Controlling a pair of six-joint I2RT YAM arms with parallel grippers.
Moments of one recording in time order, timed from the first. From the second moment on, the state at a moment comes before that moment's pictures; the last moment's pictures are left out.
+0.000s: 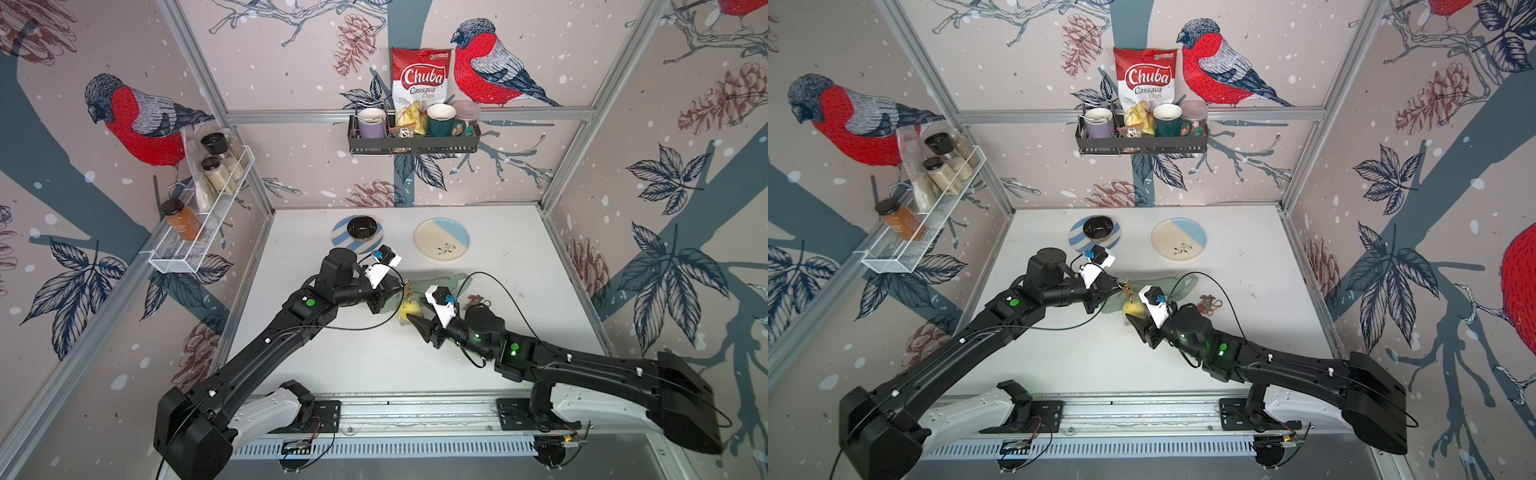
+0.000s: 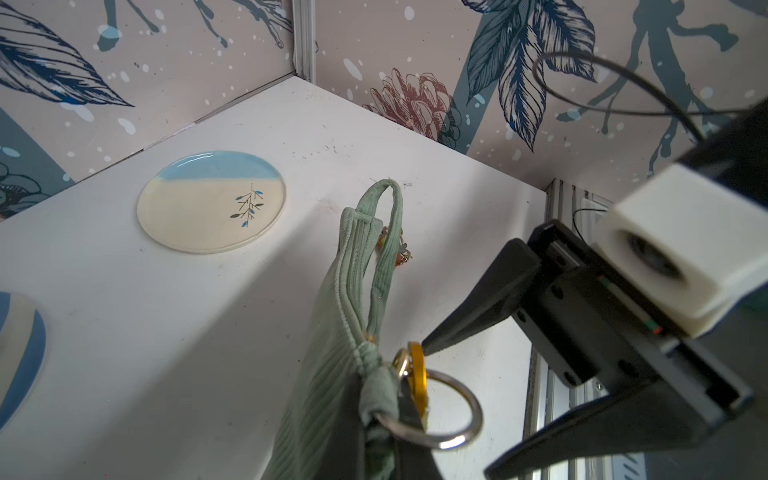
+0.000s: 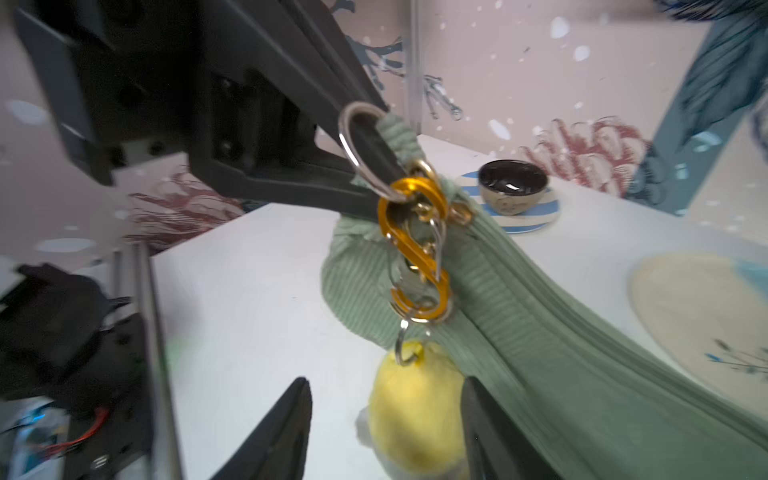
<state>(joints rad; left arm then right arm) -0.58 1.08 0.90 -0.28 0.54 0.03 1.19 1.10 0.49 0.40 0.27 0.05</state>
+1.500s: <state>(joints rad) -0.58 1.08 0.99 -0.40 0.52 -0.28 1.17 1.28 0.61 0.65 0.37 -0.18</state>
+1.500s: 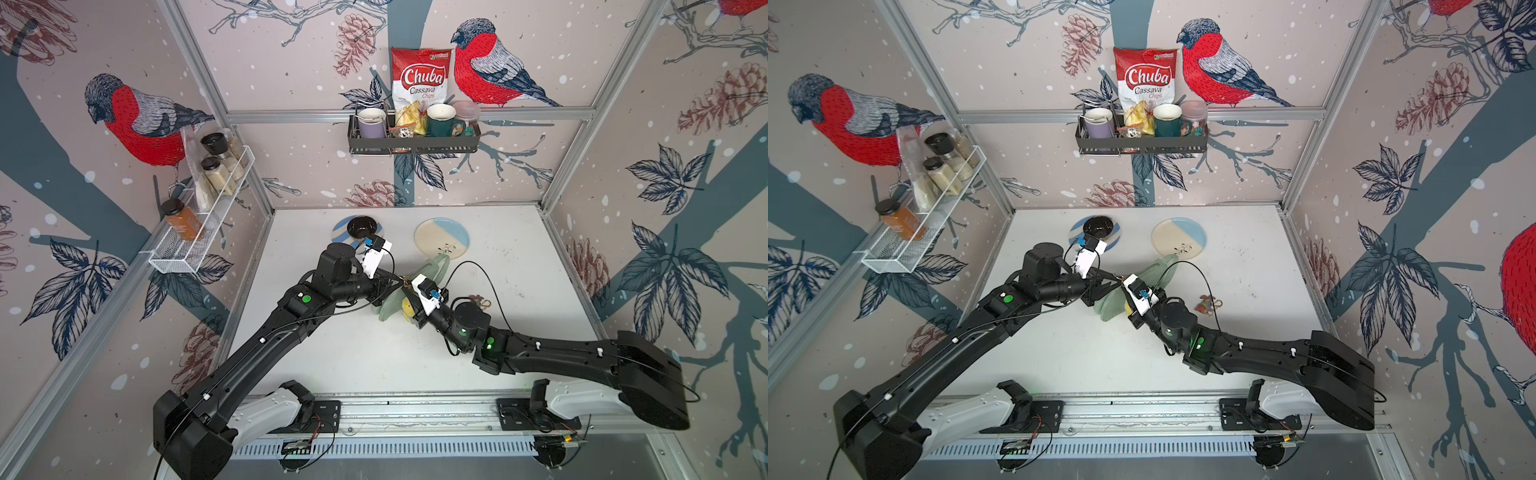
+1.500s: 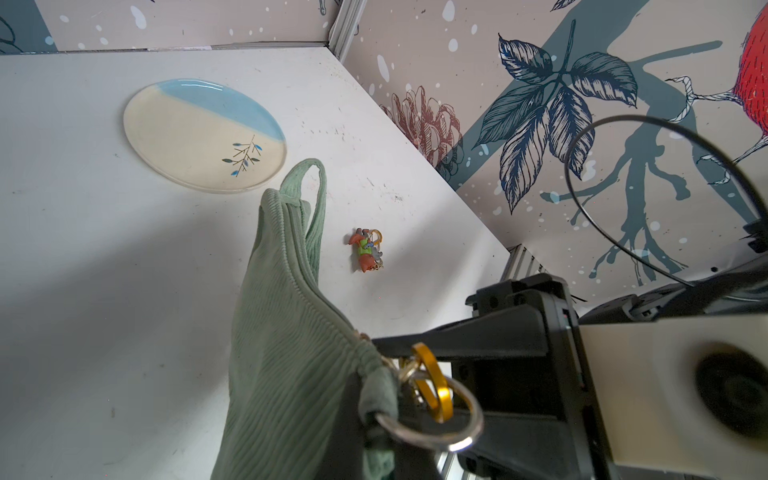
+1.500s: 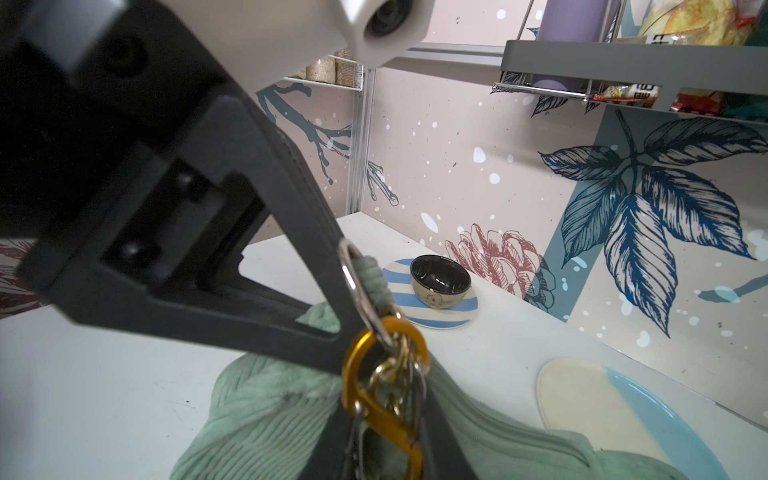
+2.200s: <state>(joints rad) -0.58 1.11 1.05 -0.56 0.51 -0.20 1.14 1.19 0.71 0.28 0.17 -0.29</state>
